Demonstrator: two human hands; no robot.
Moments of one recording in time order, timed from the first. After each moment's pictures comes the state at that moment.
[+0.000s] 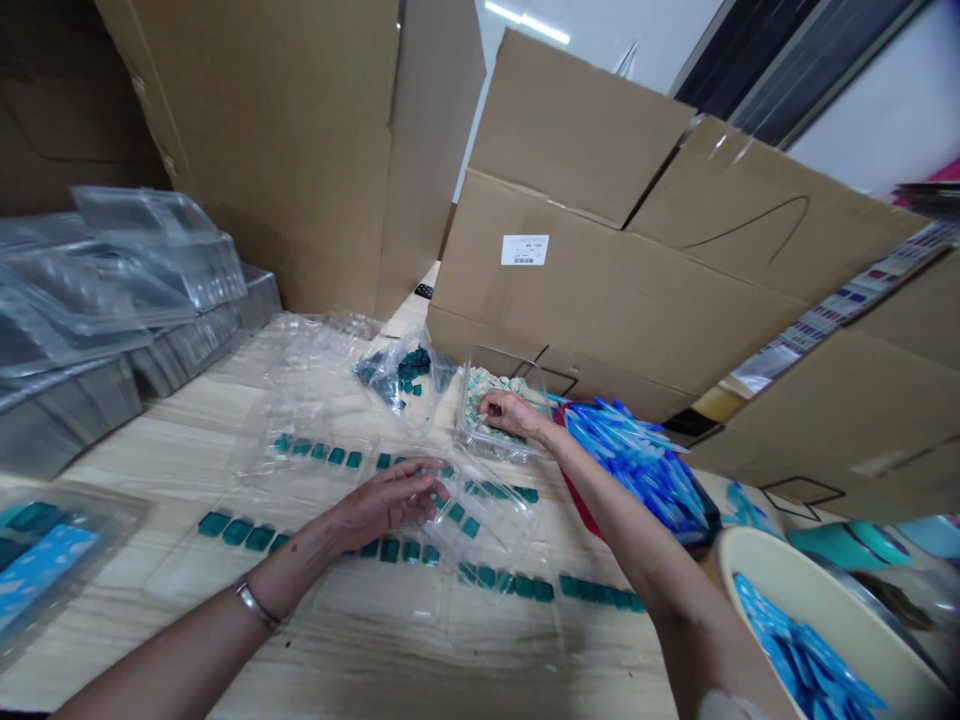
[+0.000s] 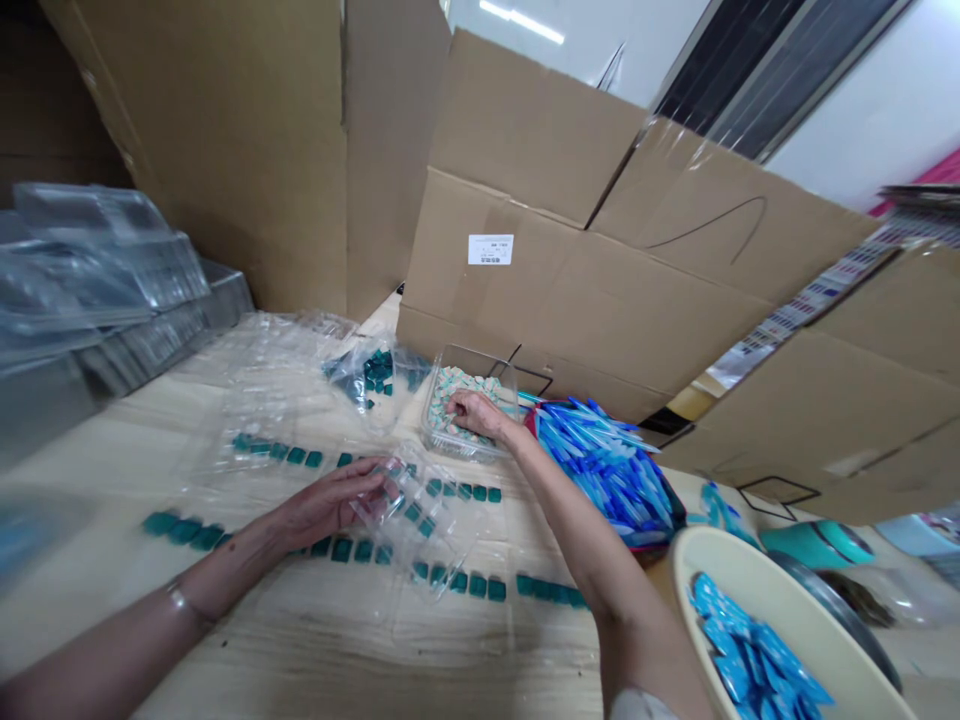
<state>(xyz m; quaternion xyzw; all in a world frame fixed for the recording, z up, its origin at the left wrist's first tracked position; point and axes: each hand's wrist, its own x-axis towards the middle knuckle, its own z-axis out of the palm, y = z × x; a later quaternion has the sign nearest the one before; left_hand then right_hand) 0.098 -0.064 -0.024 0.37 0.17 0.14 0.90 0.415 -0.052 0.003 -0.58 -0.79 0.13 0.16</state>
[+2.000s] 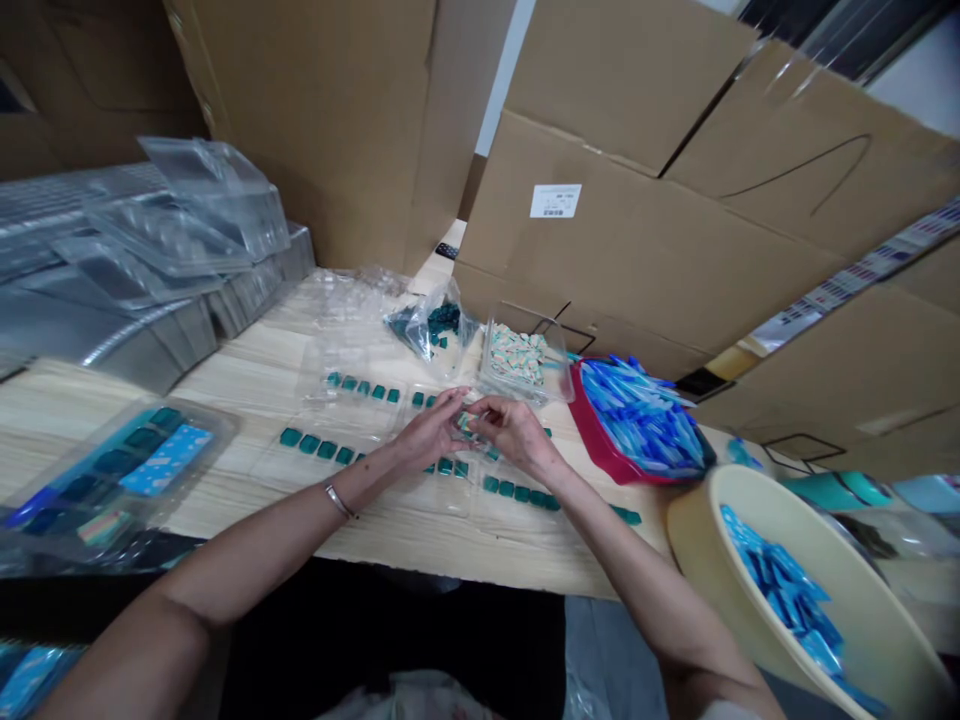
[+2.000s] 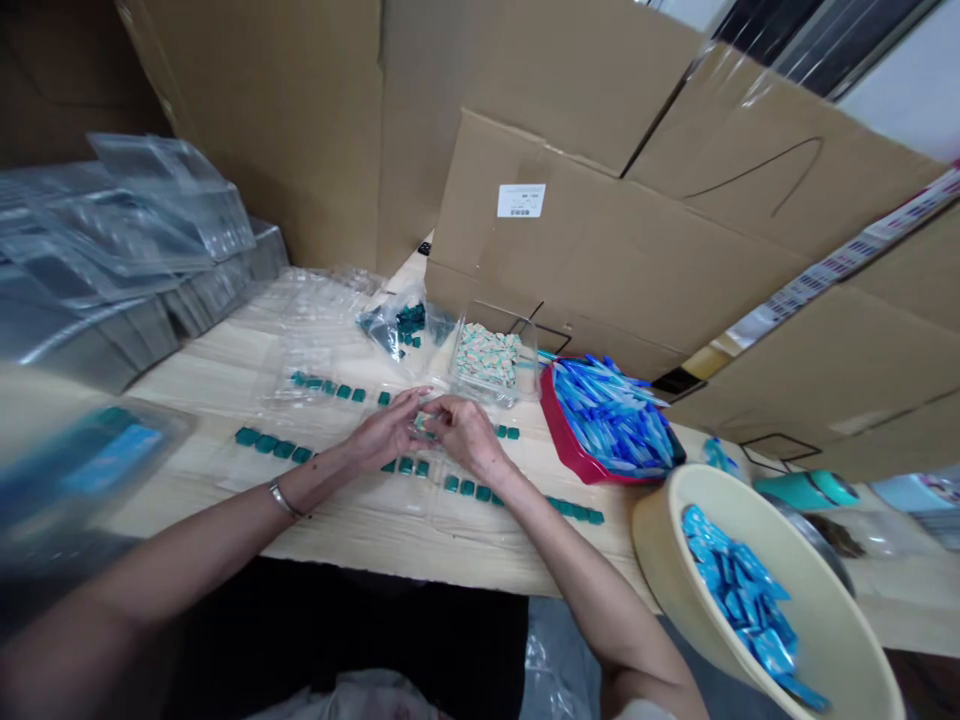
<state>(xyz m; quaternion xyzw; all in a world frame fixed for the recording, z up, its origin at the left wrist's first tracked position) 0.104 -0.089 -0.011 0.30 0.12 0.24 0.92 0.237 -0.162 0.046 -0.69 -0.61 0.22 0.32</state>
